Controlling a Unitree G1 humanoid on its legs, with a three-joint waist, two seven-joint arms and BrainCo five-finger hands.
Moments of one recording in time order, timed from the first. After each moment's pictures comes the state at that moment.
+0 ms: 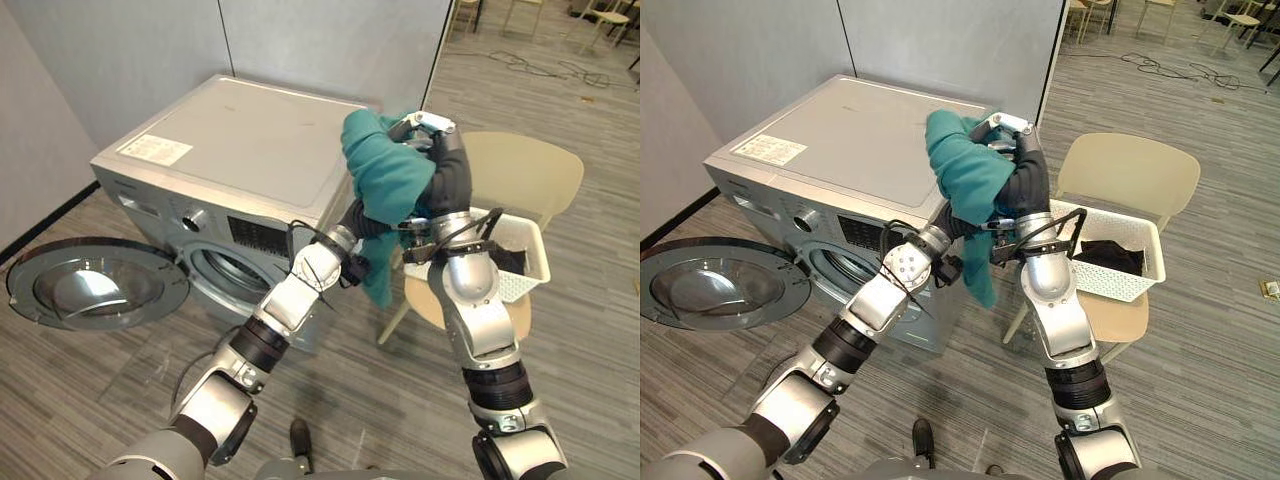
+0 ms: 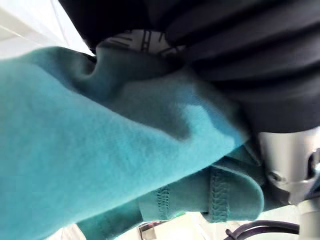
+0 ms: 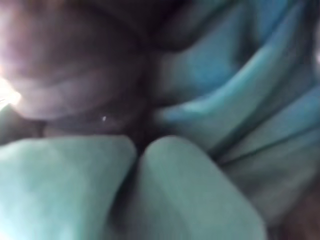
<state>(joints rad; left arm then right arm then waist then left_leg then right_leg) -0.66 0.09 -0.46 0.21 -0.02 0.02 0.01 -0.43 -0.12 0.16 -0.28 0.05 -0.03 -0.14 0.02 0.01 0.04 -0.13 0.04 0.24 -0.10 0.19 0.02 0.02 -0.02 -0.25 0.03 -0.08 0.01</state>
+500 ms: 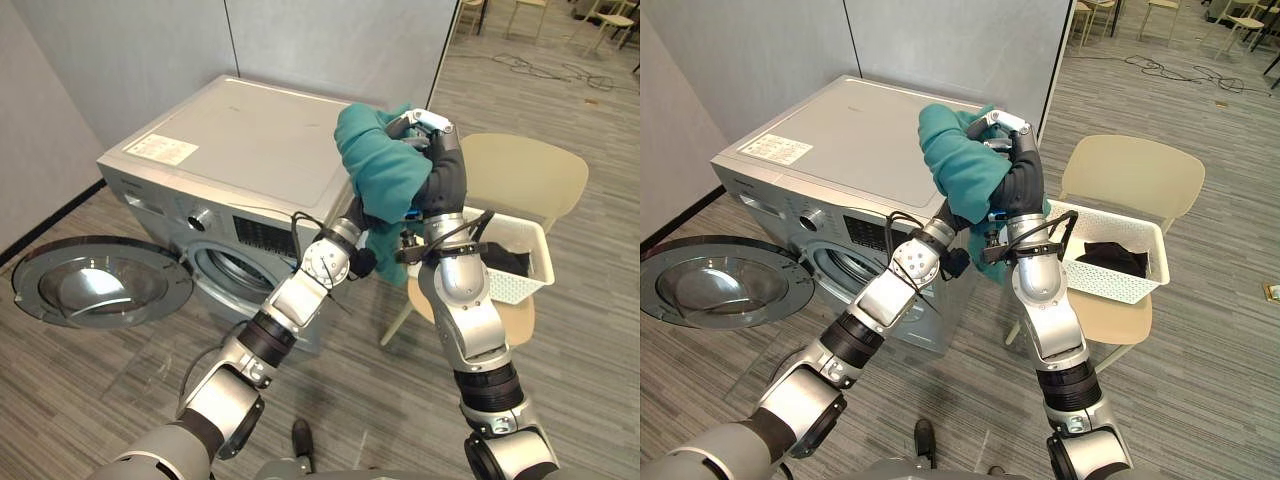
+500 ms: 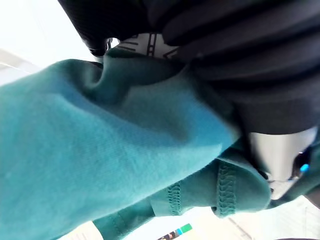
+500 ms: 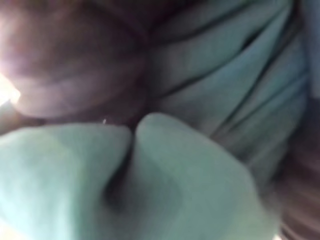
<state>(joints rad) -0.70 0.06 -0.47 0.24 0.03 0.01 0.09 -0.43 -0.10 0.18 -0.29 0.06 -0.04 -0.17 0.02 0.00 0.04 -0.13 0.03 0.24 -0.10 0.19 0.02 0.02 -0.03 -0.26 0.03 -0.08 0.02</state>
